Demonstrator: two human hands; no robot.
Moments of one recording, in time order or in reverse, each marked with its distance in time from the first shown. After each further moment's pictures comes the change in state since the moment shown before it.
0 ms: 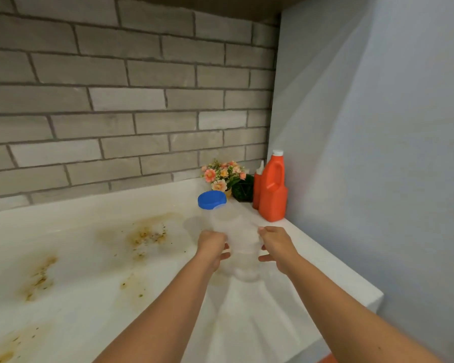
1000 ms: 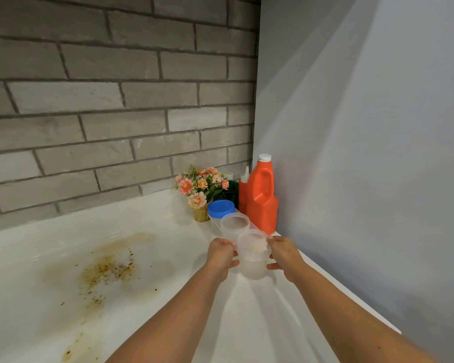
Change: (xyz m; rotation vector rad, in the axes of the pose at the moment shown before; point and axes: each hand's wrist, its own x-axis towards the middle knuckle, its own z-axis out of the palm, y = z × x) left_hand 0.104 -0.005 0.077 0.087 -0.067 -0.061; right_hand 0.124 0.028 -0.027 -0.013 0.101 0.134
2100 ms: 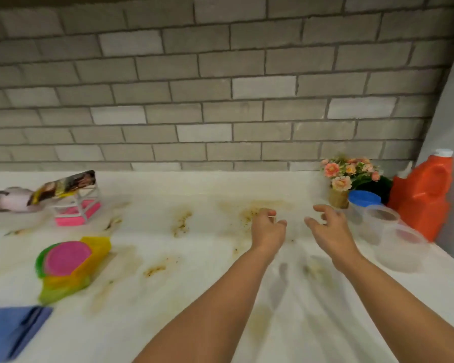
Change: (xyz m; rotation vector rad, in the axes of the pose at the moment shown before) left_hand -0.168 -0.004 -0.159 0.139 0.542 0.310; right_hand -0.175 -0.042 0.115 -0.175 -0.301 -0.560
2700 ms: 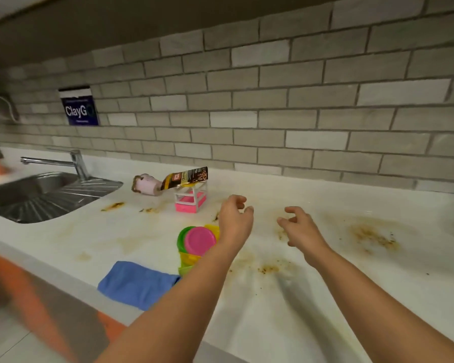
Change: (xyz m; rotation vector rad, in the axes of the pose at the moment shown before) left_hand -0.018 -0.017 -0.300 0.210 0.494 0.148; right_hand -0.089 -0.151 0.219 0.125 -0.483 -0.104
